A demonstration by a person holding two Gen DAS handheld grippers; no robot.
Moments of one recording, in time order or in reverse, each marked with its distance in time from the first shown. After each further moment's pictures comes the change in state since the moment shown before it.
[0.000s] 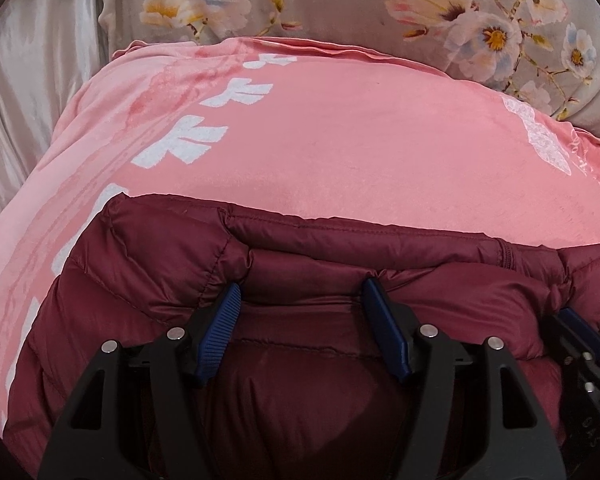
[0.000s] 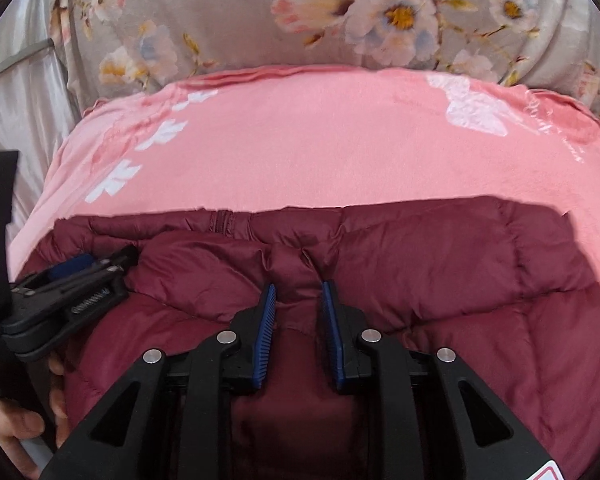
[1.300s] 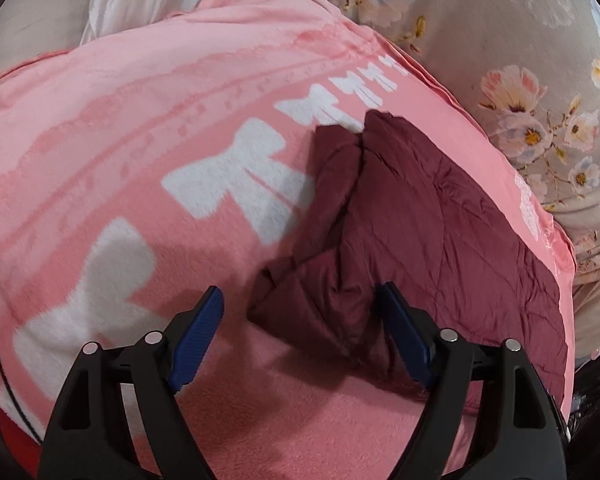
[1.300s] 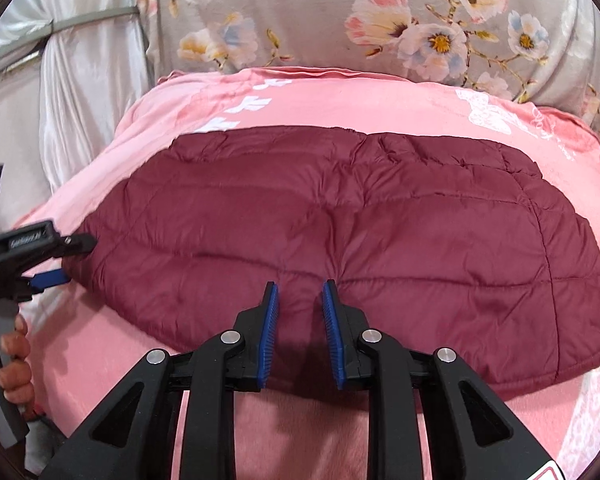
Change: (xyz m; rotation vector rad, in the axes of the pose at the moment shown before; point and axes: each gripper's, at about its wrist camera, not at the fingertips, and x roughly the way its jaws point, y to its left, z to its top) left arm -0.110 0.194 -0.122 -0.439 0.105 -0.165; right arm -0.111 0.077 -0.115 -0.138 -0.008 0.061
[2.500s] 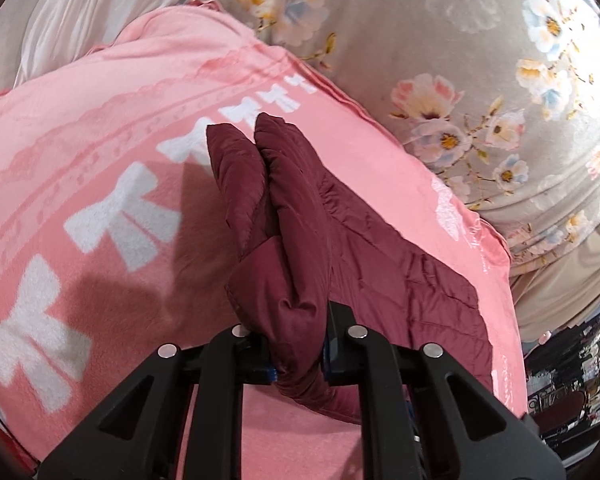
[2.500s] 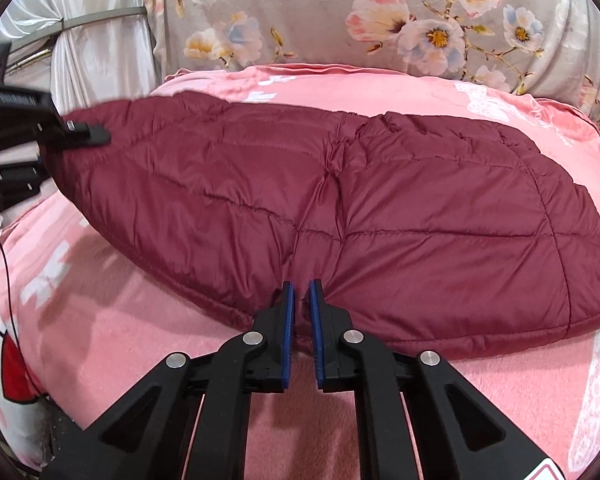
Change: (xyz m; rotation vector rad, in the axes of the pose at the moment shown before) left arm -0.046 -0.073 0.012 0.075 -0.069 -0.249; right arm -0.005 0.001 -0.030 0.004 -0.002 0.020
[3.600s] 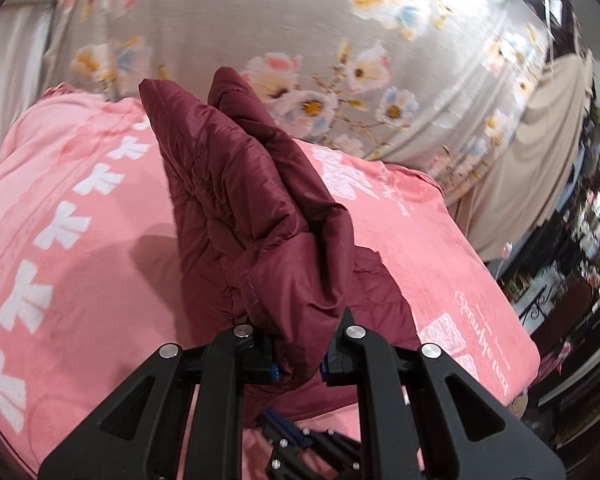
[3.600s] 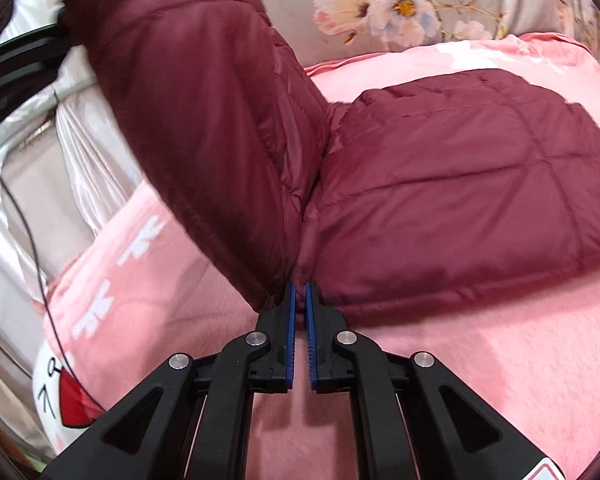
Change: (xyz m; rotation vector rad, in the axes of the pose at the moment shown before) left arm -0.011 -0.185 -0.042 0.421 -0.003 -0.172; right arm -0.028 -0.044 -0.025 0.266 -0.066 0.179
